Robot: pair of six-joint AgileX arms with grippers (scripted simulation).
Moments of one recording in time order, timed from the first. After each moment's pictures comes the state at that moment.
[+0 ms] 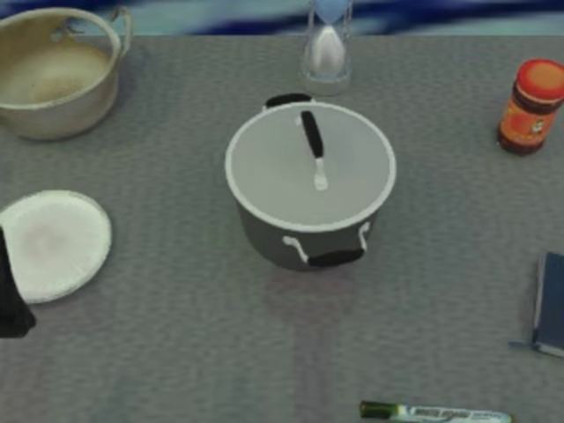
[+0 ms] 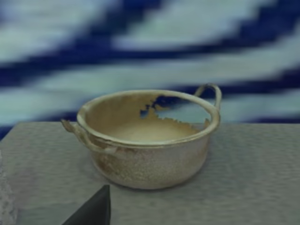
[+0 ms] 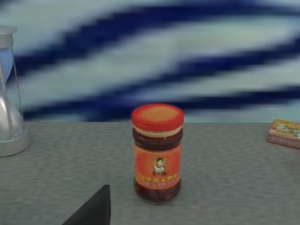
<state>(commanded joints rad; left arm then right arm) 0.00 0.00 0.00 0.00 0.00 0.00 0.00 0.00 0.00 0.00 0.00 0.00</state>
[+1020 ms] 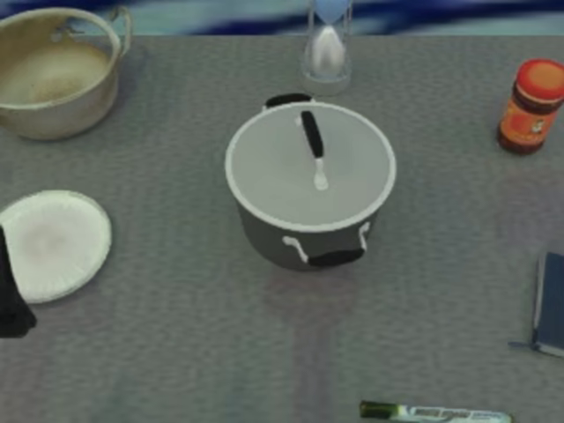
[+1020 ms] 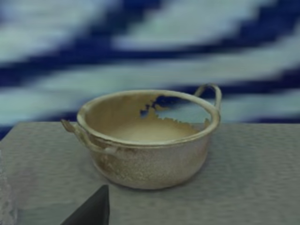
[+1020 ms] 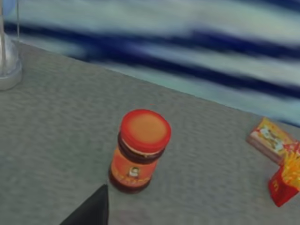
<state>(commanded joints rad) 0.00 0.00 0.00 0.00 0.00 0.00 -0.02 0.86 0.93 -0.47 -0.06 -0.29</state>
